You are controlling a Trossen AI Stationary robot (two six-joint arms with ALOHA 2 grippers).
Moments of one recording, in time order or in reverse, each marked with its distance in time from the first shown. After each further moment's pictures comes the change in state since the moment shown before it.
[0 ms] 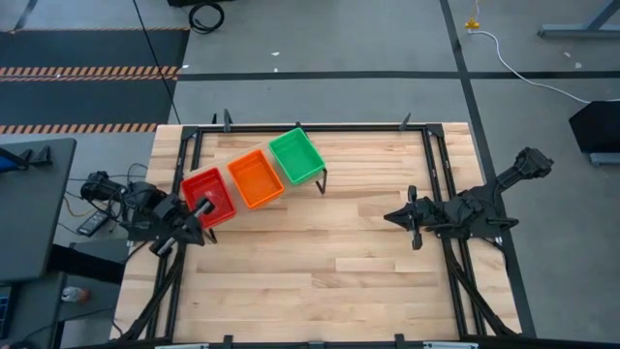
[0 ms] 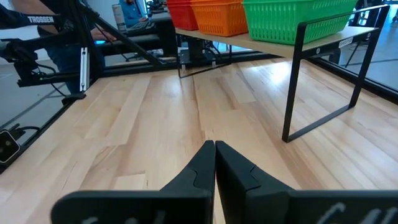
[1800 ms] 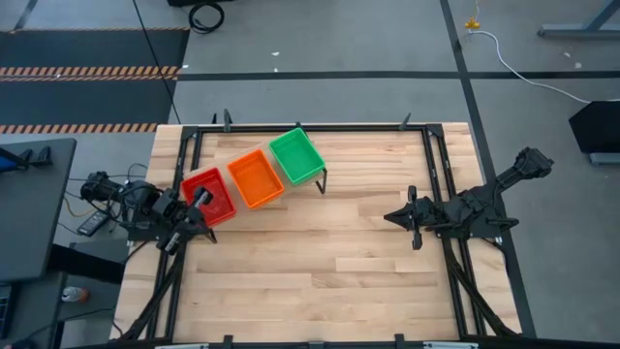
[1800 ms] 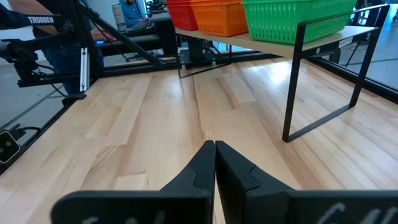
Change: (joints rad) left arm 0.003 0.000 0.000 0.043 -0.169 0.089; right arm 0.000 0.000 0.000 0.000 0.000 0.002
